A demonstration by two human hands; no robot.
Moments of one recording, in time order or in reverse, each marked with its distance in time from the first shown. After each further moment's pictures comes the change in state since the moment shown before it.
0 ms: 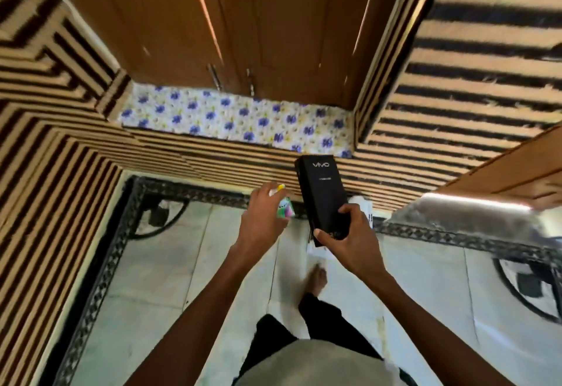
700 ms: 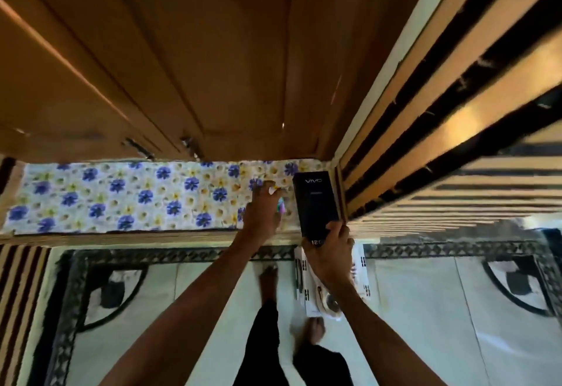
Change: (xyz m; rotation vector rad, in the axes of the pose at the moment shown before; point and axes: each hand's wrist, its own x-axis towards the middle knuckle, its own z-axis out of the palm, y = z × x) left_hand 0.358 -0.039 0.108 0.123 -0.262 0.166; right_hand 0.285 0.023 0.073 -0.129 0.204 0.388
